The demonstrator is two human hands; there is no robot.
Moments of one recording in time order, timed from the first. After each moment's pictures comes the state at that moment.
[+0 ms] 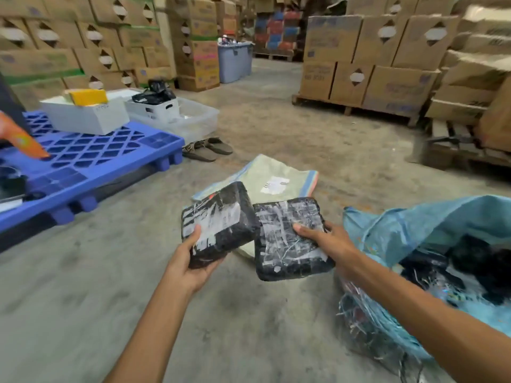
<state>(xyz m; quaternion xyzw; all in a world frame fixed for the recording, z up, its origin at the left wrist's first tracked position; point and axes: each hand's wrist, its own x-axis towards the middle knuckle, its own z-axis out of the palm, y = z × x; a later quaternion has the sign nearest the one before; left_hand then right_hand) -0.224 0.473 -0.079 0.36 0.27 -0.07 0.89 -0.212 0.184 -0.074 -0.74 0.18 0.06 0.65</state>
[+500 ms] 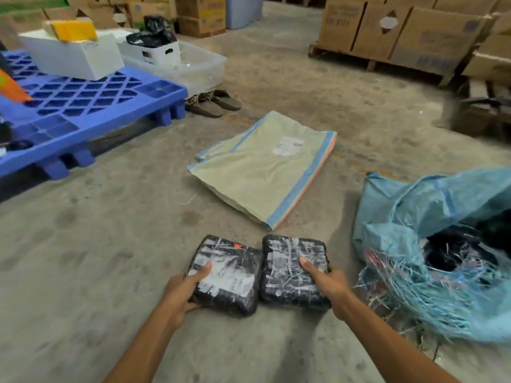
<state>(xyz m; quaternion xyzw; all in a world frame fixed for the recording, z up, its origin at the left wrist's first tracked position) -0.275 0.510 -0.216 0.63 0.35 -0.16 0.67 -0.263 0.210 -0.249 -0.74 0.34 0.12 0.57</state>
